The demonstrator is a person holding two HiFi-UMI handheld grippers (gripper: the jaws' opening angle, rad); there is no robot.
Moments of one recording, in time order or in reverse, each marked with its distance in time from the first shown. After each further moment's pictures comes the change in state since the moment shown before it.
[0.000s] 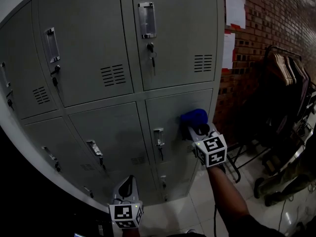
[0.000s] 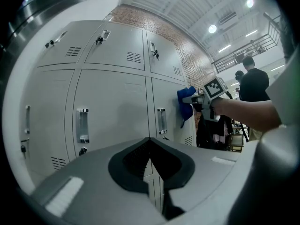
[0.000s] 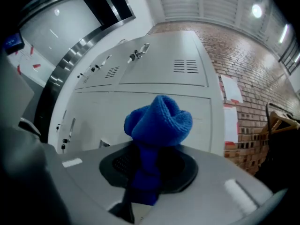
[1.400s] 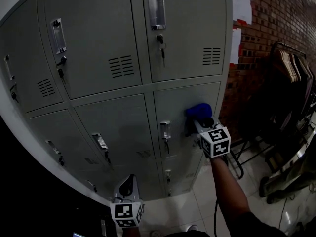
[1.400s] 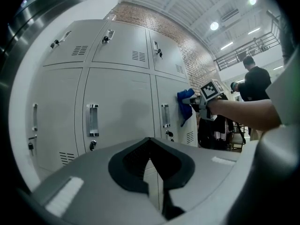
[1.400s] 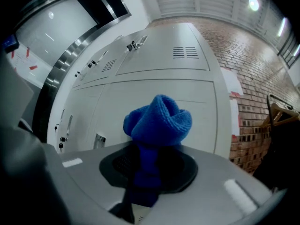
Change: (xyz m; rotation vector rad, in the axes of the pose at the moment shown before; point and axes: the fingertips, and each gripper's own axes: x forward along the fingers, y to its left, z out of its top) left arm -0.022 0.017 -0.015 -0.003 0.039 0.023; right arm 0.017 -0.003 -0.024 0.039 0.040 -0.002
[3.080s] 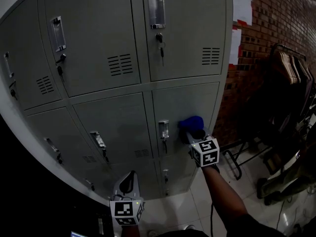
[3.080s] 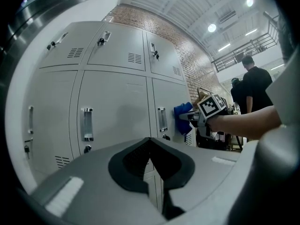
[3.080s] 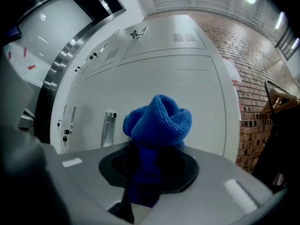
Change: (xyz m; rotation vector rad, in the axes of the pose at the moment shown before) left arm 0.007 -0.013 0.011 0.011 -0.028 -0.018; right arm 0.002 0.030 -0.059 0.052 0.059 0.014
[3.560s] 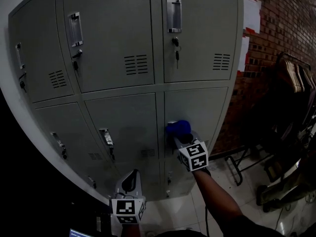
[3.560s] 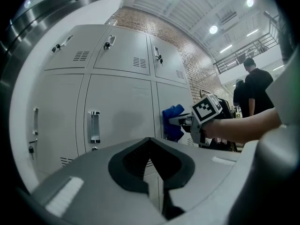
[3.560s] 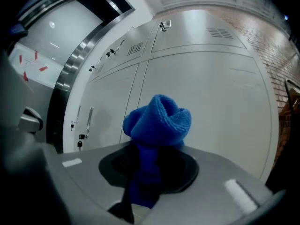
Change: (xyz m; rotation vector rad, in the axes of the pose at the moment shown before) left arm -0.010 0.012 0.007 -0.010 -0.027 0.016; right arm 0.025 0.089 0.015 -0.032 -0.001 0.157
